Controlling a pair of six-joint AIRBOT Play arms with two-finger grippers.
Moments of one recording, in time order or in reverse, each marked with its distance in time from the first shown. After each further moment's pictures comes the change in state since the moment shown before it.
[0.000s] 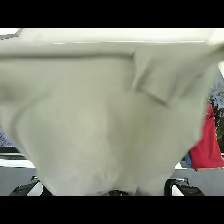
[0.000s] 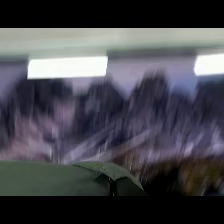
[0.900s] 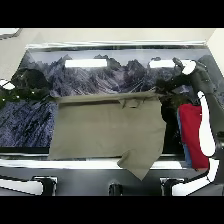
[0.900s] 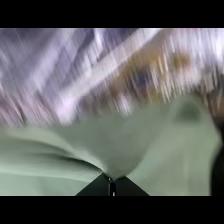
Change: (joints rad) left arm 0.005 -0.714 -0.229 -0.146 0.124 0.135; right arm 0.081 -0.725 -0.011 0.067 0.042 0.164
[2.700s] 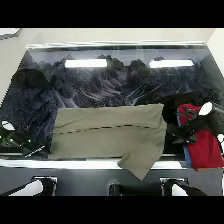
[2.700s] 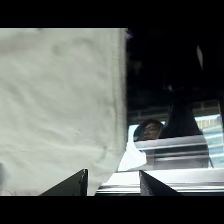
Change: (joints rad) left arm 0.196 0.379 -0.770 0.275 -0.253 0.018; right arm -0.178 0.531 -0.818 -0.097 0.147 -0.050
